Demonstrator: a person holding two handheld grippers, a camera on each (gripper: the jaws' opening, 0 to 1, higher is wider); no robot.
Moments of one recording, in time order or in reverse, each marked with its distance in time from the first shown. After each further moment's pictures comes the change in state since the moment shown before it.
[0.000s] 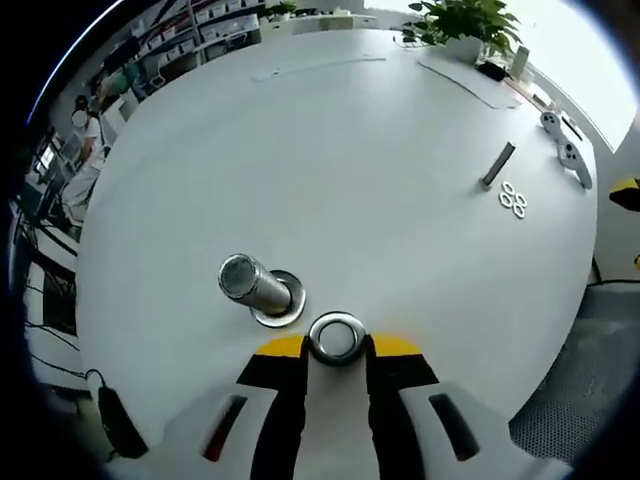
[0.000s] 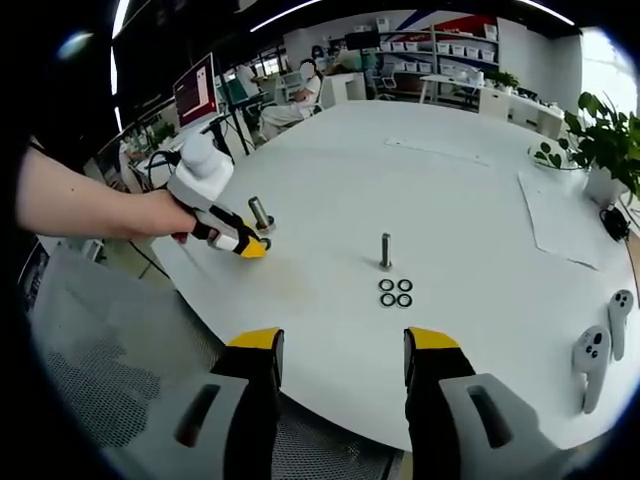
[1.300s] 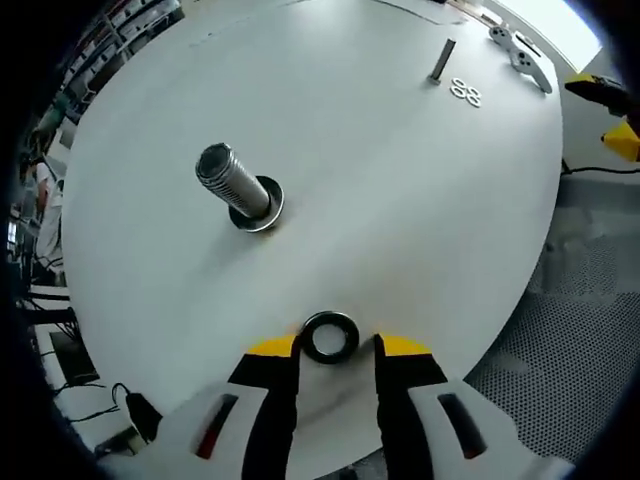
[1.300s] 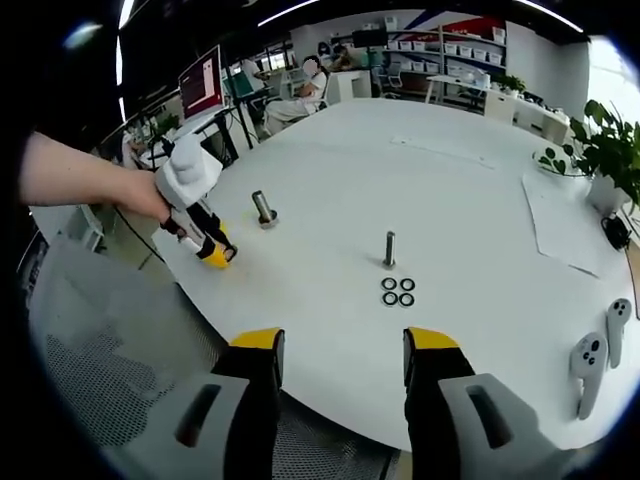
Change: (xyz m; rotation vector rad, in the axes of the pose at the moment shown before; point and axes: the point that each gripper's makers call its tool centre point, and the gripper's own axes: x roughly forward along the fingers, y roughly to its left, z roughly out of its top) left arm -0.022 0.009 -0.057 0.252 0.262 -0.094; right arm 0.001 0.002 -0.002 -0.034 0.016 -0.001
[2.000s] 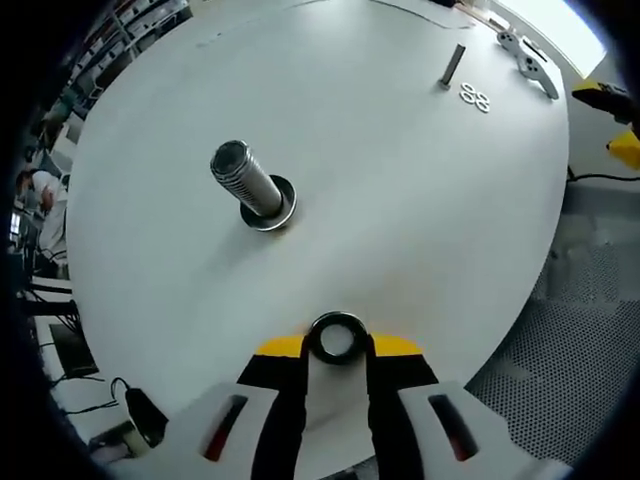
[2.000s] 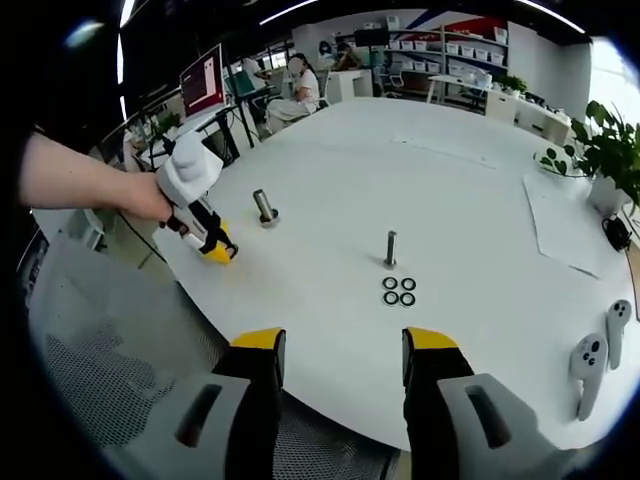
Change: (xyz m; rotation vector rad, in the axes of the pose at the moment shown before) left arm 0.000 0.005 0.000 -0.045 -0.020 0.008; right arm 0.000 0.001 0.000 -0.005 0.003 0.003
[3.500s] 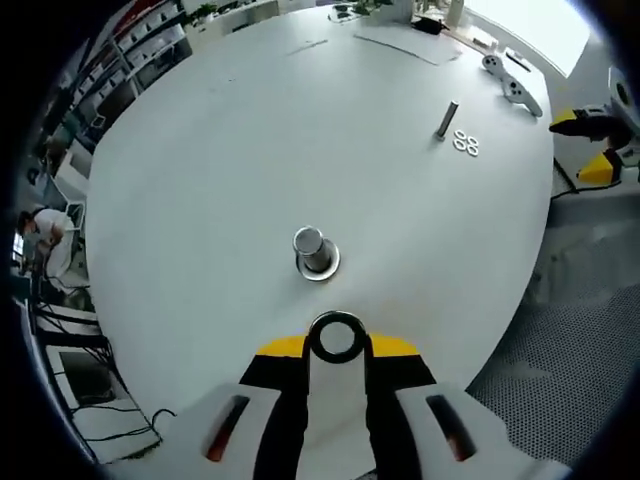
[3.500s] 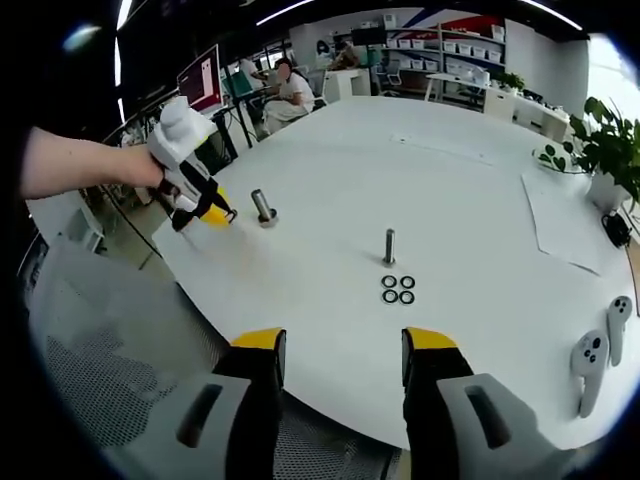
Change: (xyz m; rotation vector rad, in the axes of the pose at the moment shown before) left arm -0.052 0.033 0.037 0.102 -0.129 0.029; right arm 0.001 -0.002 -0.001 0.012 0.003 -0.001
